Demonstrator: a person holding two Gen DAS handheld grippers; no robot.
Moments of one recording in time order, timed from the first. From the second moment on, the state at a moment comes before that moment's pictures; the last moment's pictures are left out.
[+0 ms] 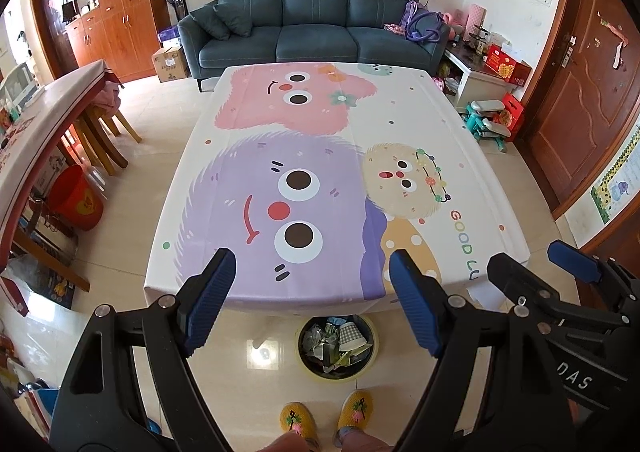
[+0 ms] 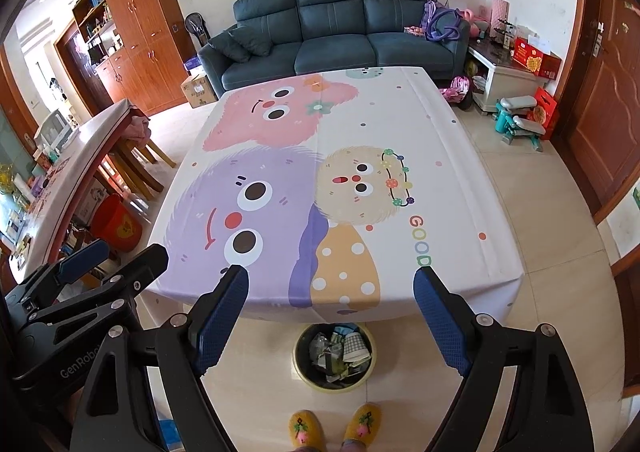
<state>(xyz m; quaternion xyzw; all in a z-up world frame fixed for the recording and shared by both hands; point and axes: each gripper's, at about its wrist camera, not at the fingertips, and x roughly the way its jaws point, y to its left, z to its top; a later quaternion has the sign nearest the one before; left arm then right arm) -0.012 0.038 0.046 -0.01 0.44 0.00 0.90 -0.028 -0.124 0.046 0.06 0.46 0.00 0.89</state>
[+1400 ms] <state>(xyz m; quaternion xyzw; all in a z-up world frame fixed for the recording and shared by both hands) -0.015 0.016 0.034 -0.01 0.44 0.01 0.90 -0.030 -0.130 0.042 0.06 0.46 0.01 0.88</state>
